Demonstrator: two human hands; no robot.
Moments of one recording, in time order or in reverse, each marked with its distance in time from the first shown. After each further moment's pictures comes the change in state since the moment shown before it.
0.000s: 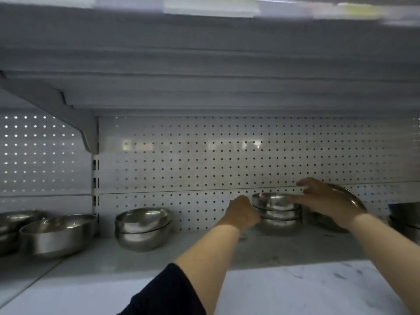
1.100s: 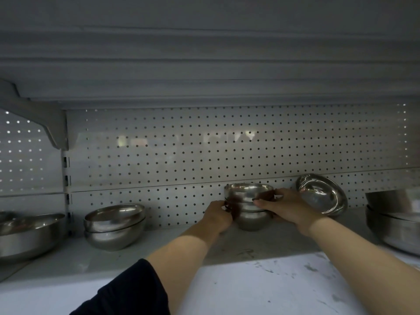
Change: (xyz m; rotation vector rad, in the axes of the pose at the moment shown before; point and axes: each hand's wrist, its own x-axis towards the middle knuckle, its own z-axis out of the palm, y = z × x) left_hand 0.032 -0.024 0.041 -0.327 0.043 -0.089; right_hand 0.005 0.029 0.032 0.322 -0.079 0.007
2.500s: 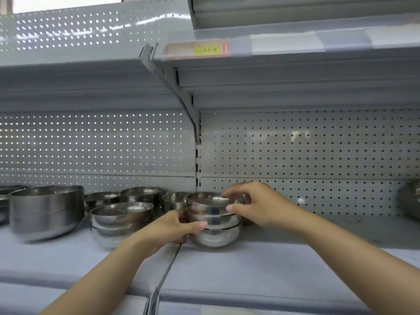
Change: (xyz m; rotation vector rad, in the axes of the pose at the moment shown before) left_hand -0.208 -0.157 -0.328 -0.070 -0.023 -0.045; right_hand -0.164 -0.200 0.257 -0.526 -0.351 -0.619
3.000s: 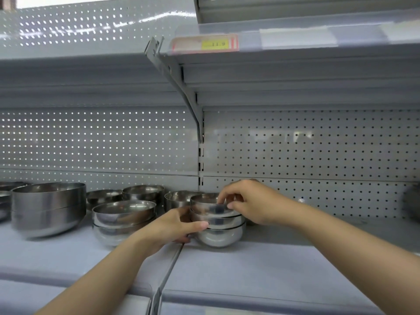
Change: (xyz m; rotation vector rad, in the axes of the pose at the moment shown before) left_hand 0.005 -0.005 -0.001 -0.048 0.006 0.036; right_hand 0.020 -0.007 0.004 -0.087 -0.111 -0.109
